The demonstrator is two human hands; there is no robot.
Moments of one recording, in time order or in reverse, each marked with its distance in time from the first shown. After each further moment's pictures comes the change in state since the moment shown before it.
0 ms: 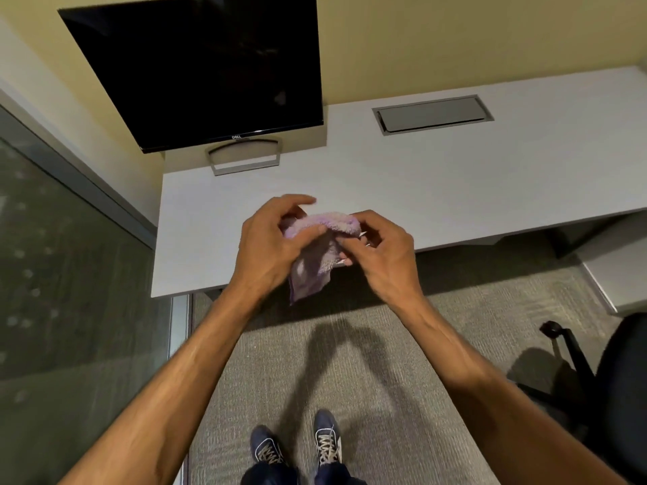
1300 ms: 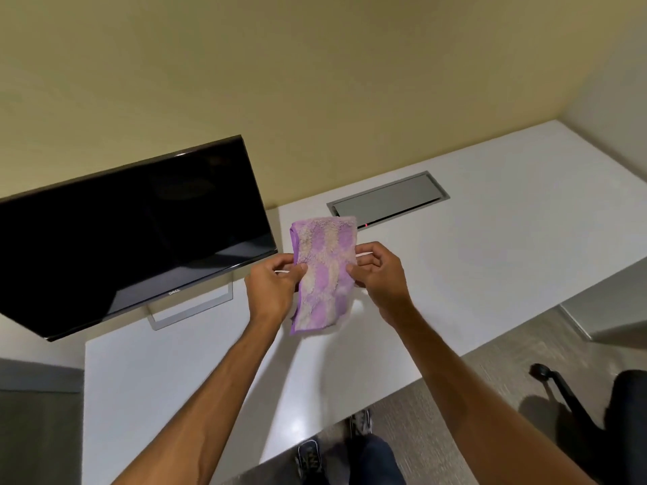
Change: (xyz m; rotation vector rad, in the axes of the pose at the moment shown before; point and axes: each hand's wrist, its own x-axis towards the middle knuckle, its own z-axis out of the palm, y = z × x) left_hand 0.320 -0.030 0.093 -0.306 0.017 -0.363; right_hand 0.306 0.049 -0.067 0.184 0.245 0.335
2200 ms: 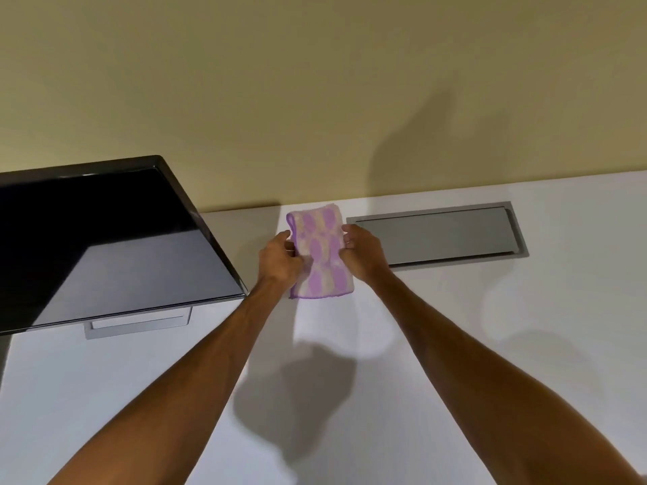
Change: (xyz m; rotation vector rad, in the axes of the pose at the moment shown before) left_hand 0.241 -0.052 0.123 0.185 0.027 -0.350; right_hand 0.318 0.055 0.054 -0.720 -0.427 0.001
